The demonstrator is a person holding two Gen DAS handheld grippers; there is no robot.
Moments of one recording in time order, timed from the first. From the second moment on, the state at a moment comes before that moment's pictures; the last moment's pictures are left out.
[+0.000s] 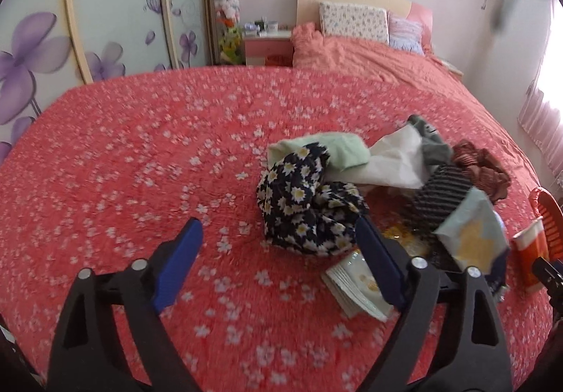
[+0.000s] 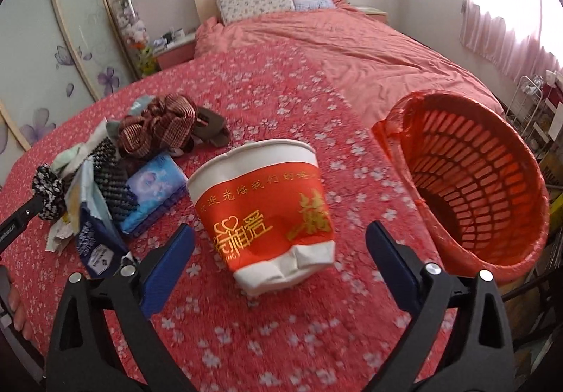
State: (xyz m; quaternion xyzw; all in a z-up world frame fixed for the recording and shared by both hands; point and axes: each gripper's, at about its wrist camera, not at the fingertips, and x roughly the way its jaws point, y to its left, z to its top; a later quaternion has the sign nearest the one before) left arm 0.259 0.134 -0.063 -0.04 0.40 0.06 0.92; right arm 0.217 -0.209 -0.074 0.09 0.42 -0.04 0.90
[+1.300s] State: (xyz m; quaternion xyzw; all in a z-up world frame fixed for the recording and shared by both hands) left arm 0.215 0.071 0.015 -0.03 0.33 -0.08 0.94; right arm 0.180 -0.240 -0.013 0.08 0.34 -0.03 0.94
